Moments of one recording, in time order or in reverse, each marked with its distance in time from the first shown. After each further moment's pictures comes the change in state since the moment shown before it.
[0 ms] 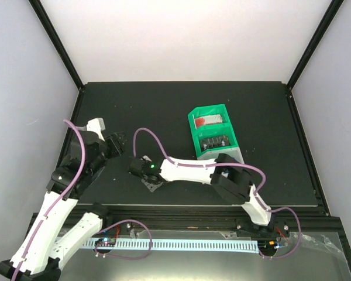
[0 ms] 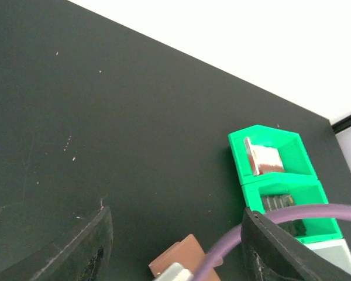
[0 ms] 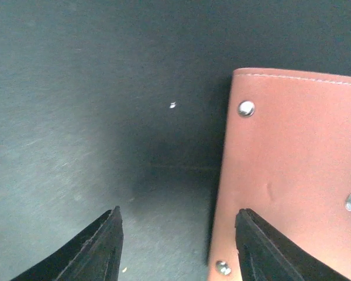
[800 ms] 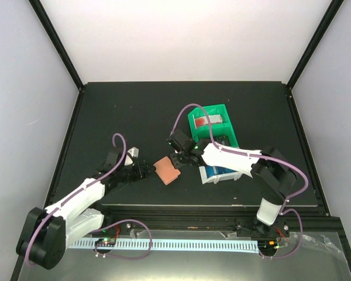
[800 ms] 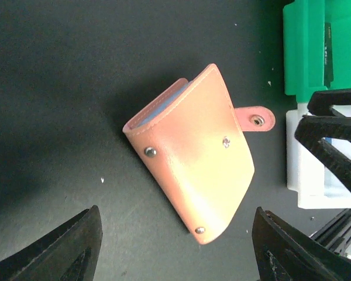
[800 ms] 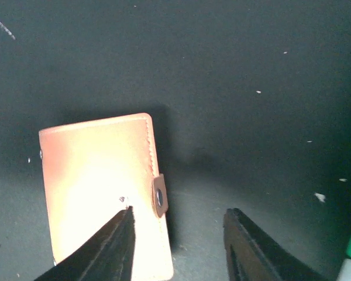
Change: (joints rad) left arm 0.016 0.256 -0.591 0.491 0.558 -0.109; right arm -0.309 -0.446 -0.523 0.413 -0.174 -0.032
